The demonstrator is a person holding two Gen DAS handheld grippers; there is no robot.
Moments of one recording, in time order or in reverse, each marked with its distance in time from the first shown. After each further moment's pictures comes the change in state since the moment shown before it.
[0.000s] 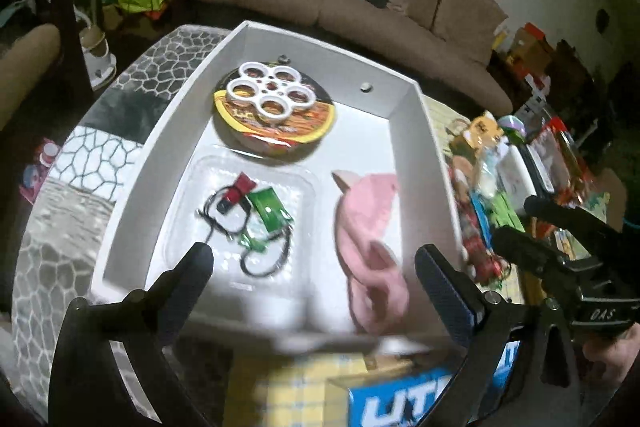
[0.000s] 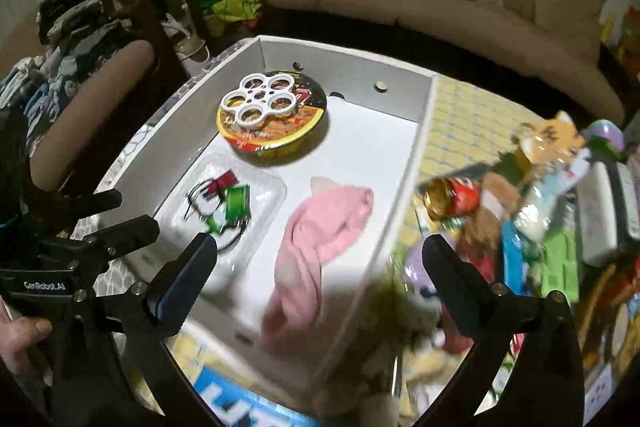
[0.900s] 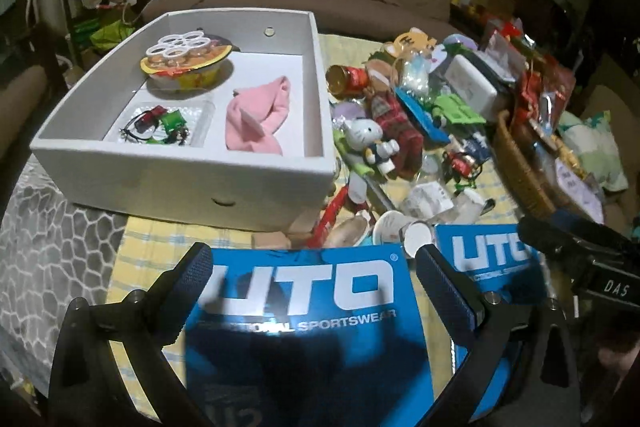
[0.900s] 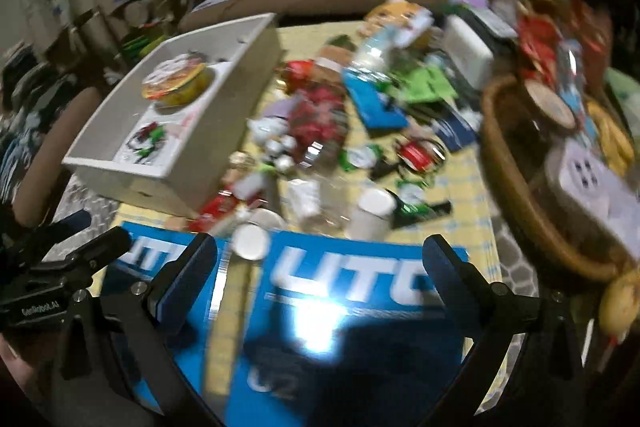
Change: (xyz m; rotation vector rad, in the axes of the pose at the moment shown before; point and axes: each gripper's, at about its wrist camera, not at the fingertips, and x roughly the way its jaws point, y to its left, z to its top) left arm 0.005 -0.141 -0.165 0.193 -0.042 0.064; right arm -0.083 -0.115 -0.222 0.333 -0.088 -0.131
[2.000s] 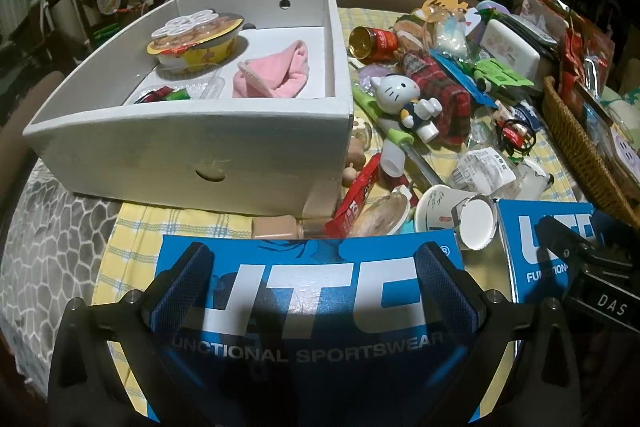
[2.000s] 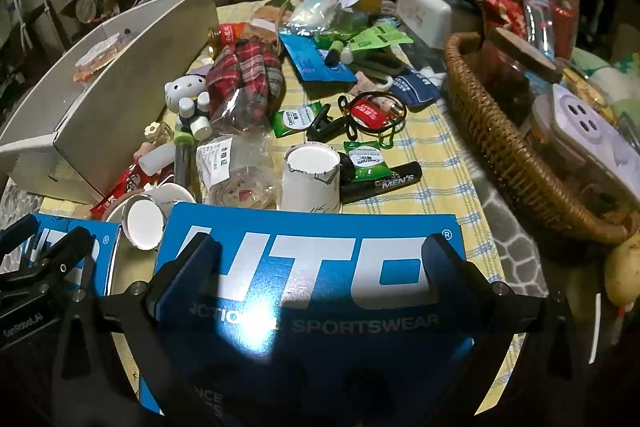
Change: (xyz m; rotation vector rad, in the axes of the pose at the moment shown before) left arm 0.051 -0.010 -0.018 0.042 0.030 0.152; right arm 0.058 -0.015 -0.032 0.030 0.004 -0.185
